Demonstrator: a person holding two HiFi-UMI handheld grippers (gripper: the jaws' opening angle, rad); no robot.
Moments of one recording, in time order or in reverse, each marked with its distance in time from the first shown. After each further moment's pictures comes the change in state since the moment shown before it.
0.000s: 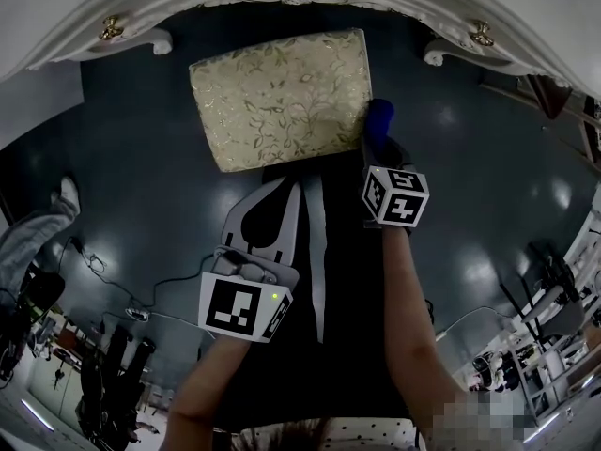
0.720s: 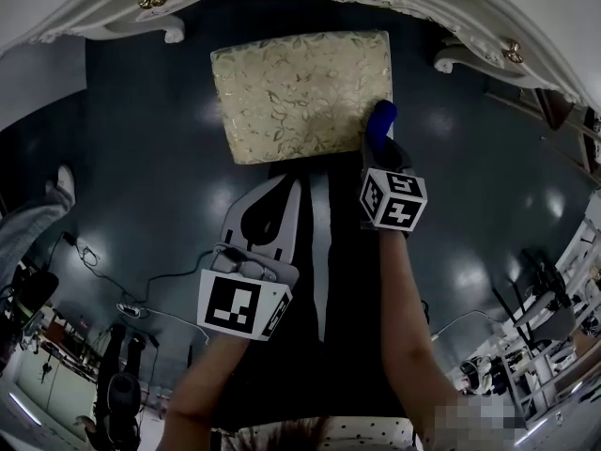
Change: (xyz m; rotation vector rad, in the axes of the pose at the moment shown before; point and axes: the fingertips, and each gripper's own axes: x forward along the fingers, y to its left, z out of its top) left arm -0.030 0.037 -0.001 -0.028 -0.031 0.019; right arm 0.002 0.046 0.001 -0.041 -0.020 -0.015
